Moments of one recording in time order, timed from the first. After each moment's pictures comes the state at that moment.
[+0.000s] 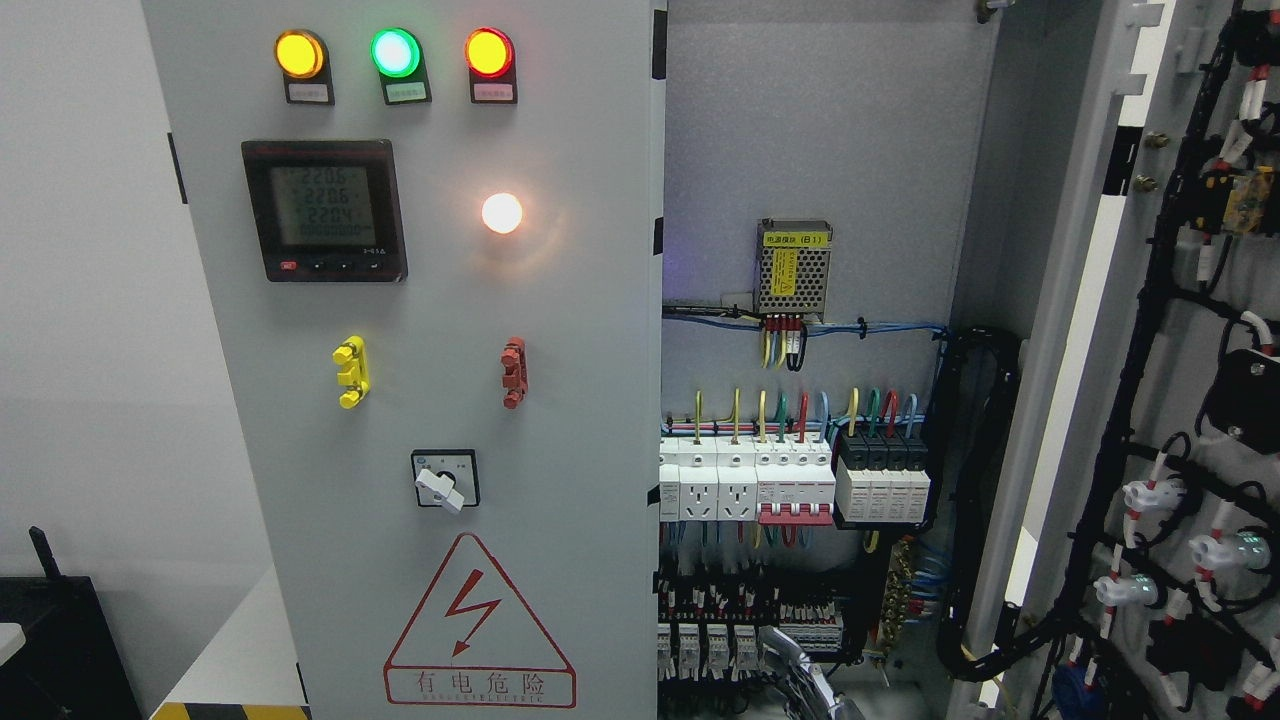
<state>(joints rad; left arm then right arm) 0.04 -0.04 0.06 -0.09 -0.07 -0.03 -0.18 -0.15 -0.09 0.25 -1.67 -0.23 -0.07 0.14</state>
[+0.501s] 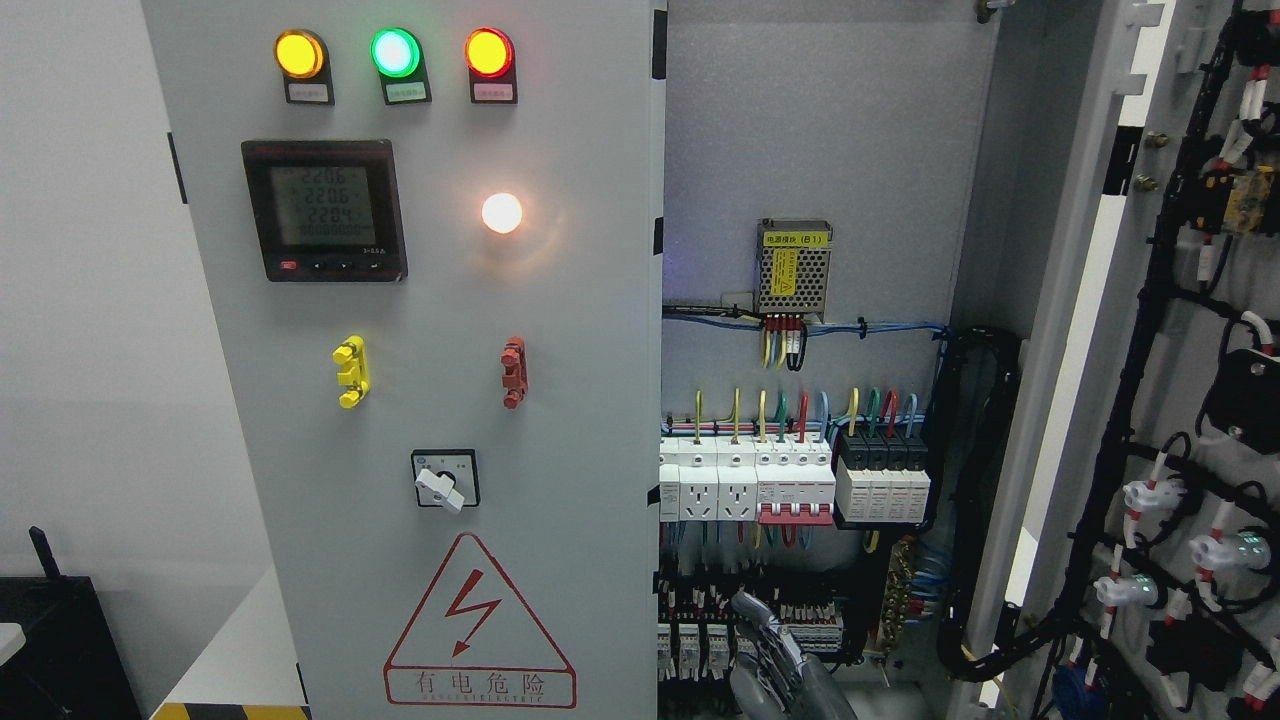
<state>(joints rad) 0.04 -0.04 0.06 -0.09 -0.07 -0.03 -0.18 -0.25 -0.04 0.26 -1.60 -0.24 -0.01 0.14</state>
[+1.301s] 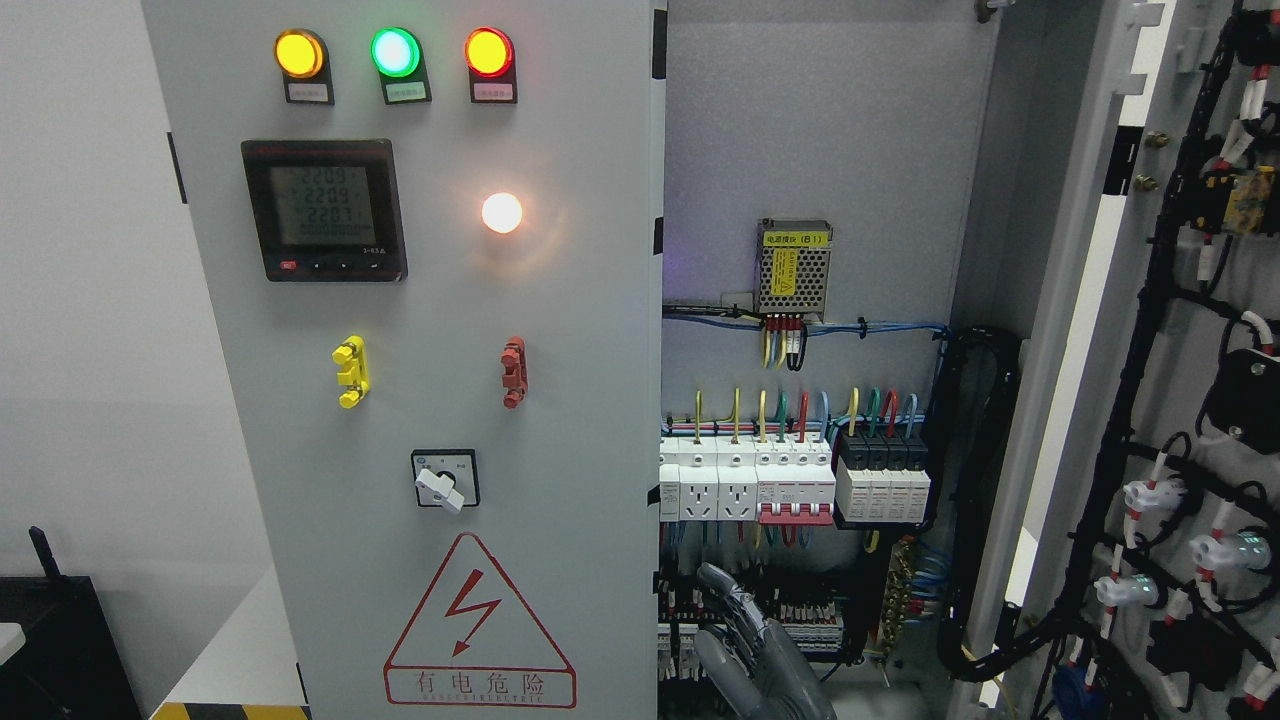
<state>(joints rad) 0.04 -0.04 0.06 -0.09 -0.07 -0.03 -0.18 -0.37 -0.01 0.29 -1.48 -0.24 -0.01 0.15</state>
